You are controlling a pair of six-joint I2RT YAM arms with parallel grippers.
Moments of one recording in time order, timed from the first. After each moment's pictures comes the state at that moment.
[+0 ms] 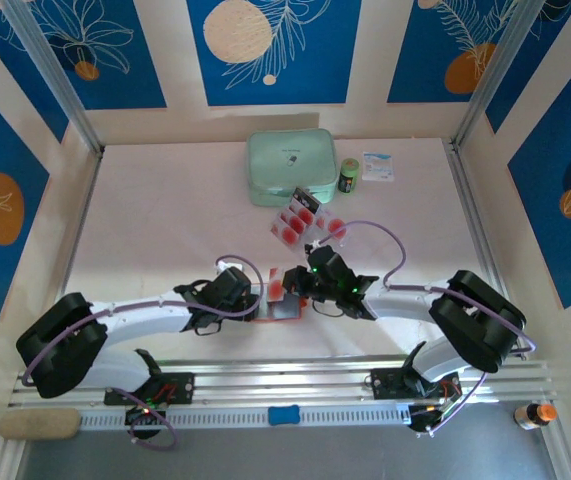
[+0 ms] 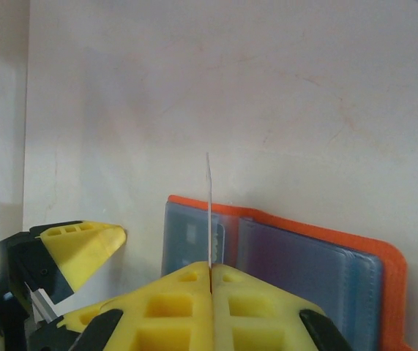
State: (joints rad) left arm -0.87 1.32 0.52 -0.28 -0.23 -0.66; right arm 0.84 1.46 0.54 0.27 -0.13 1.03
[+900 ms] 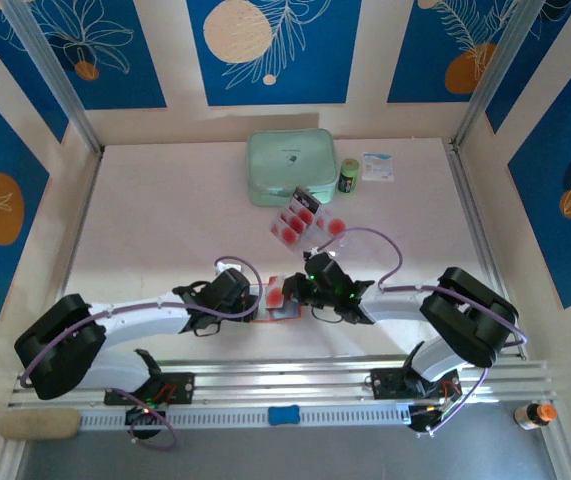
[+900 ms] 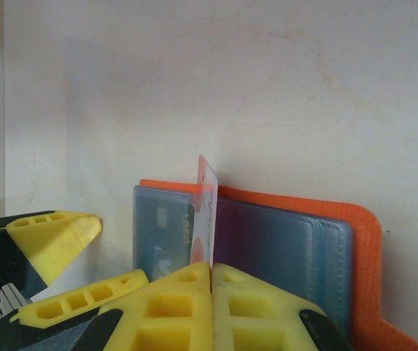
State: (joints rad) left arm -0.87 1.31 0.51 -0.27 -0.23 -0.66; right arm 0.87 1.50 0.51 0.31 -0.11 1.06
